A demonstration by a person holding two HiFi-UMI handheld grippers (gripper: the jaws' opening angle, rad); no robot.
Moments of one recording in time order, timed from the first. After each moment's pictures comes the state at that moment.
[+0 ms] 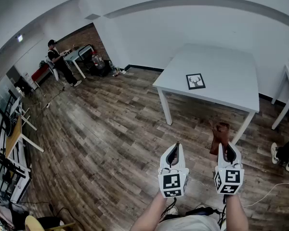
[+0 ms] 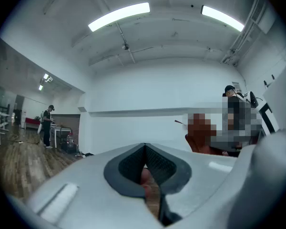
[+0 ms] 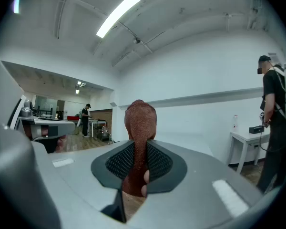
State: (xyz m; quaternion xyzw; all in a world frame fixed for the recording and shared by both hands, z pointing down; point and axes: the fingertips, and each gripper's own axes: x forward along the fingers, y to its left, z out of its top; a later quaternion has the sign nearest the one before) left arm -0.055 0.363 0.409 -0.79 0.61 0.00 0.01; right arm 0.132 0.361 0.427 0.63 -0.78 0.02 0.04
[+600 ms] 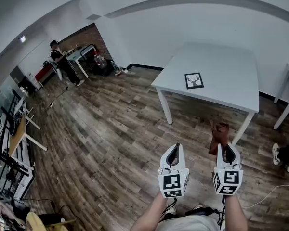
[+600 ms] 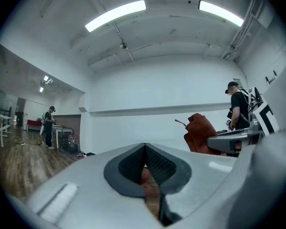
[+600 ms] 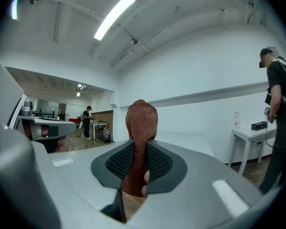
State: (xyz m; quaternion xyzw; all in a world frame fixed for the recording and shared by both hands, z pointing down) left arm -0.008 0.358 0.415 -0.79 0.62 -0.01 0.00; right arm 0.171 0.352 0.437 0.62 -0.78 0.03 0.03
